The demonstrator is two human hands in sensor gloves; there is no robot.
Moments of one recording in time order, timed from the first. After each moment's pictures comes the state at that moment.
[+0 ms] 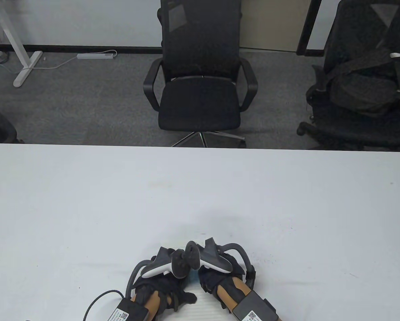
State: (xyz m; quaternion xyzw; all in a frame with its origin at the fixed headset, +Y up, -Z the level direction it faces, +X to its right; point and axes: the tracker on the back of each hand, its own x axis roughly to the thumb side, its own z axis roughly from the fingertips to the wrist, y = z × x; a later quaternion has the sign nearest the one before) left_hand -0.119 -0.800 -0.284 -0.38 -0.18 0.03 0.91; right_hand 0.015 -0.753 -0.299 -0.14 -0.15 -0.98 0.05
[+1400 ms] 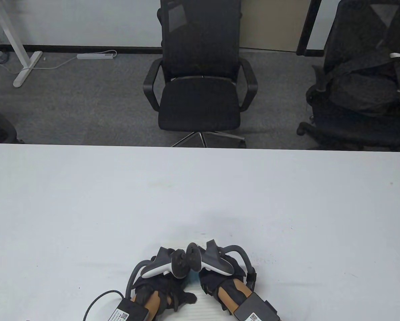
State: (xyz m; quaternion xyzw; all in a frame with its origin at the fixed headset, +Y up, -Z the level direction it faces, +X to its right) left_hand -0.119 -0.801 -0.284 -0.38 -0.18 0.03 0.91; right_hand 0.016 -0.755 -0.297 -0.14 -0.16 -0.98 0.05
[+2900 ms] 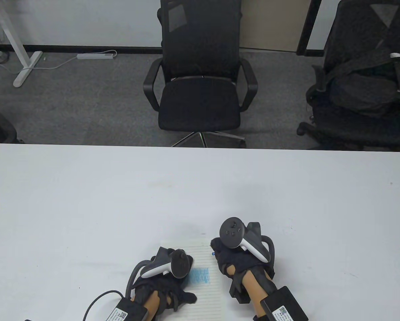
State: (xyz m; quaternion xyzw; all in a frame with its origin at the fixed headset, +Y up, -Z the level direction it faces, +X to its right) left_hand -0.120 -0.800 -0.283 -0.38 -0.18 0.03 0.91; right_hand 0.092 -0.700 -0.315 -0.04 -0.13 -0.98 -0.15
